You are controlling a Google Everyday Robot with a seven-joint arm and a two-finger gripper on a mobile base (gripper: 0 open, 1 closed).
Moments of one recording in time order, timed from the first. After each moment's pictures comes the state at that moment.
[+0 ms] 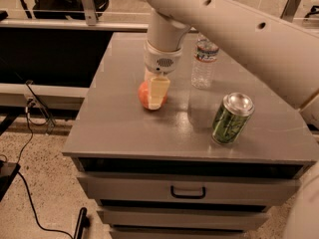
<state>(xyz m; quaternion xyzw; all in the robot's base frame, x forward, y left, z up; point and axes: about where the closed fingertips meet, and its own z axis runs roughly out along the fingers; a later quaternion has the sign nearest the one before) 0.593 0.009 0.867 -0.75 0.65 0.02 0.12</state>
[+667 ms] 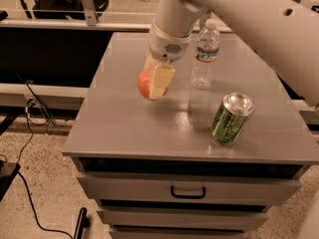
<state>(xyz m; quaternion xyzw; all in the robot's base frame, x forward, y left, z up) 0.587 0.006 0.902 -0.76 0.63 0.05 0.15</state>
